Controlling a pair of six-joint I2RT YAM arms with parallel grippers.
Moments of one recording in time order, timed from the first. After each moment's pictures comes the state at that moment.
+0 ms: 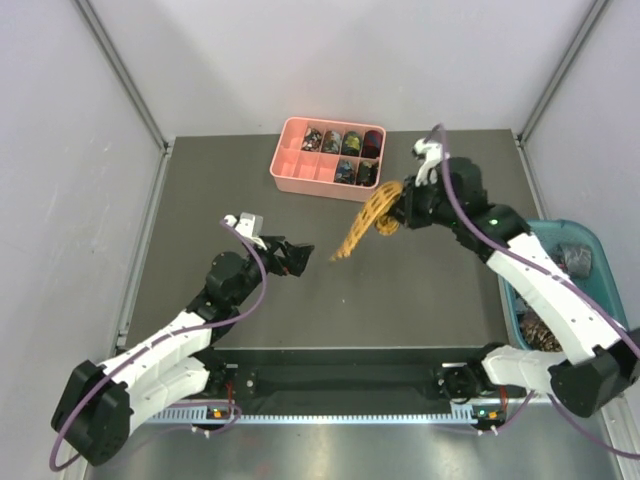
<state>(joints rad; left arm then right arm) -0.58 0.89 0.34 0.52 0.04 -0.44 0.52 1.17 1.29 -0.58 -0.08 0.30</state>
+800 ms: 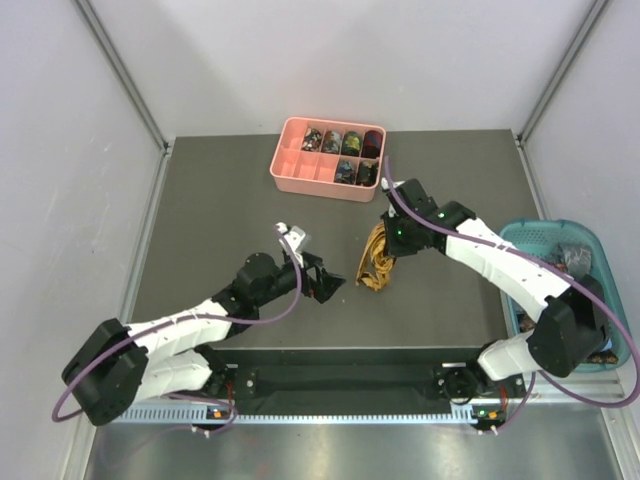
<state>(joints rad) -0.74 1.10 0.38 0.54 0.19 -0.35 0.63 1.41 1.18 -0.77 0.06 0.38</state>
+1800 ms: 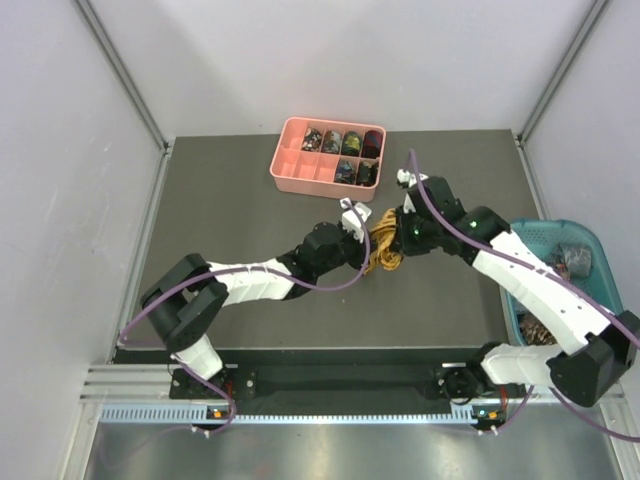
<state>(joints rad) -0.88 1.66 0.83 0.59 0.07 -0.21 0.63 1.25 1.24 -0.85 0.03 0.39</state>
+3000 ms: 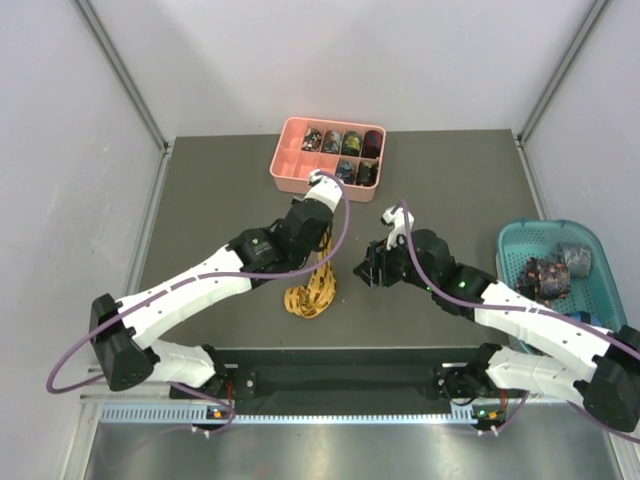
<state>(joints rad) -0.95 1.32 1.21 -0.49 -0.62 -0.12 0.82 1.03 0.69 -0.13 -0.03 0.39</state>
